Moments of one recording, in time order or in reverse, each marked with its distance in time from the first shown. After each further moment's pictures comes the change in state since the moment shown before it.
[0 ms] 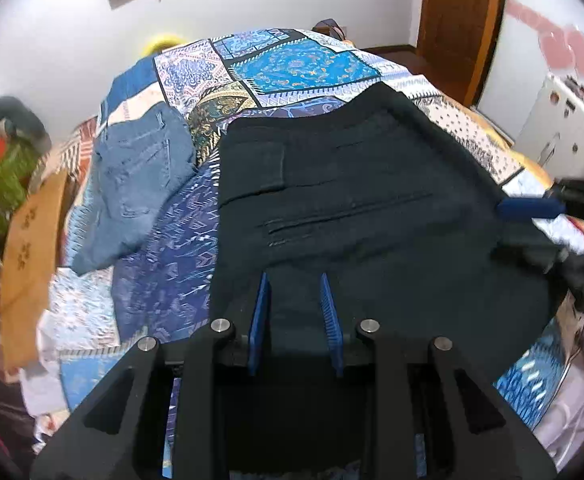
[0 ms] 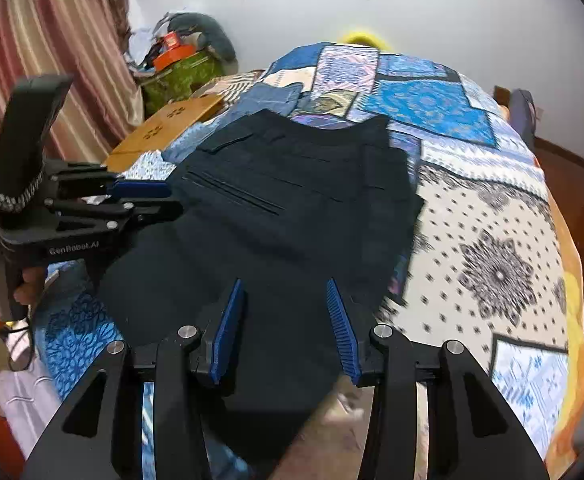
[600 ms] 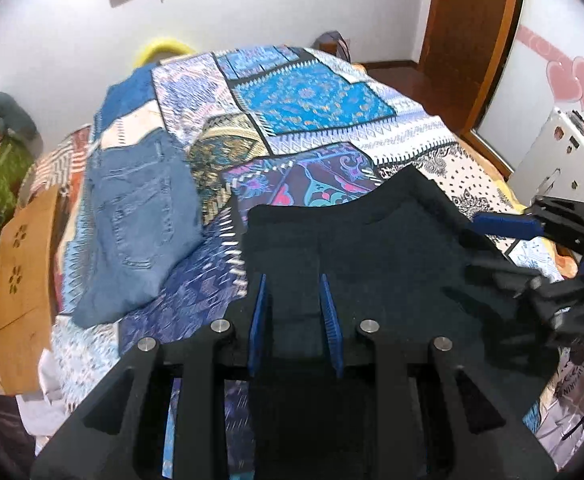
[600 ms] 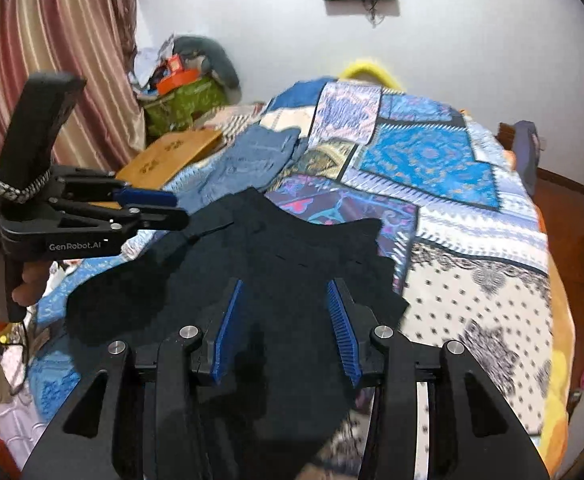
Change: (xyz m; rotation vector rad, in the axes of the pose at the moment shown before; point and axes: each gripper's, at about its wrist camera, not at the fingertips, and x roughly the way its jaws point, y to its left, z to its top) left arm 0.026 0.035 0.079 -0.051 -0.002 -0.063; right arm 0.036 -0.008 0.072 -0.061 -0.059 0.006
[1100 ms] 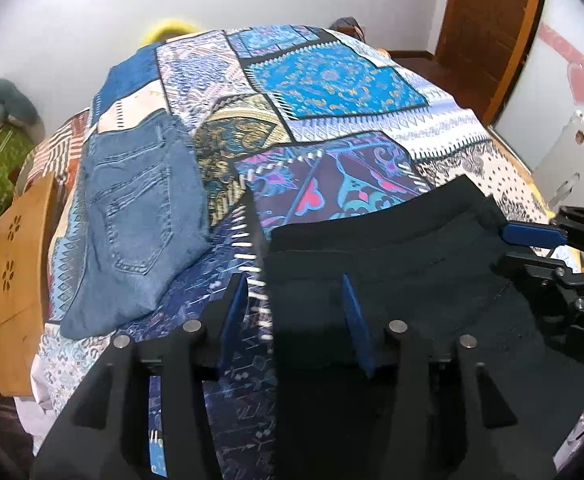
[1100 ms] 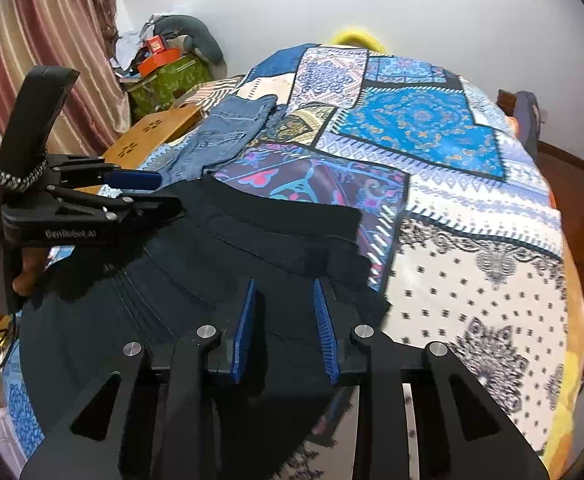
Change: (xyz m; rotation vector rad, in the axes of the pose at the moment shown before) left arm 0.039 0.026 0.008 -0.042 0.022 0.046; right arm 0.013 -0.034 -0.006 0.039 0.065 -0.025
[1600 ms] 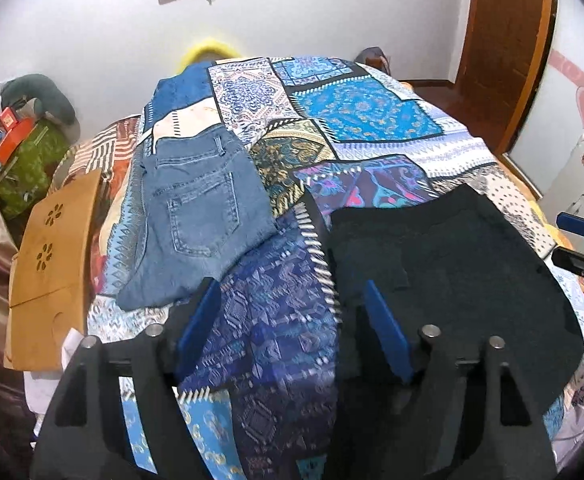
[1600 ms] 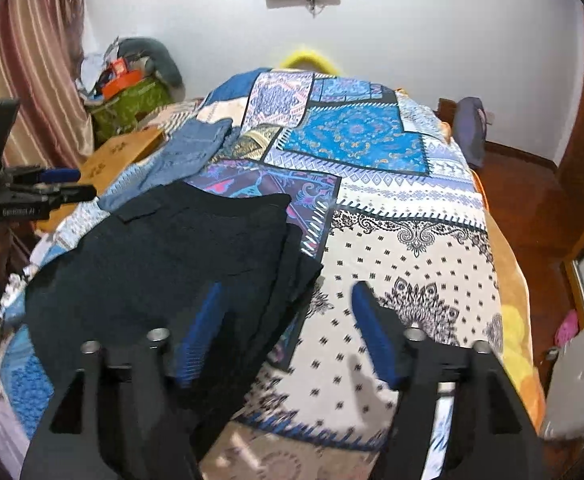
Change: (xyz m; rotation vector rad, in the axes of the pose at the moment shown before) left arm -0.068 0.027 -0.037 -0.050 -0.085 0.053; right arm -0.065 0.005 -0.028 0.085 -0.079 -0.146
